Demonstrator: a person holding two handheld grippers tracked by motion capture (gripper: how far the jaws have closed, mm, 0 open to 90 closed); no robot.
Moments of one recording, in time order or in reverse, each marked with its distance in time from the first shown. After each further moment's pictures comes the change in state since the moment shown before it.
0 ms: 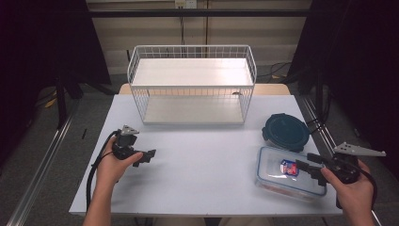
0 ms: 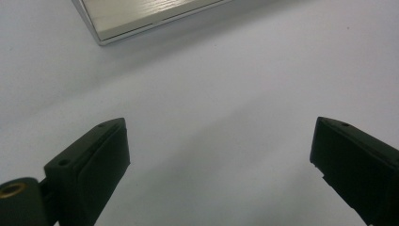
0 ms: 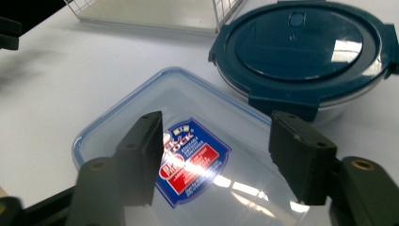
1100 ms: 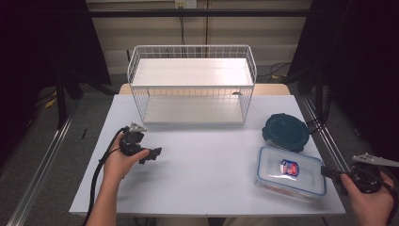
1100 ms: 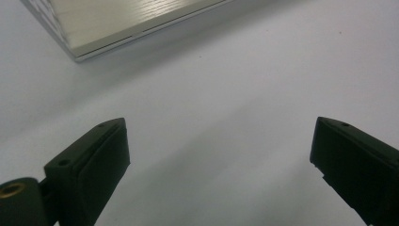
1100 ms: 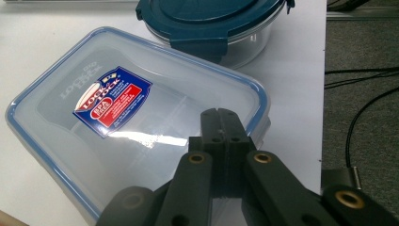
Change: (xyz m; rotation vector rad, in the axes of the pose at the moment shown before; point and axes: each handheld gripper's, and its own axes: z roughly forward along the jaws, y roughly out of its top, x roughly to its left) left arm -0.008 0.014 0.016 0.018 -0.025 0.049; right arm -0.022 -0.024 -0.034 0.071 -0.165 0.092
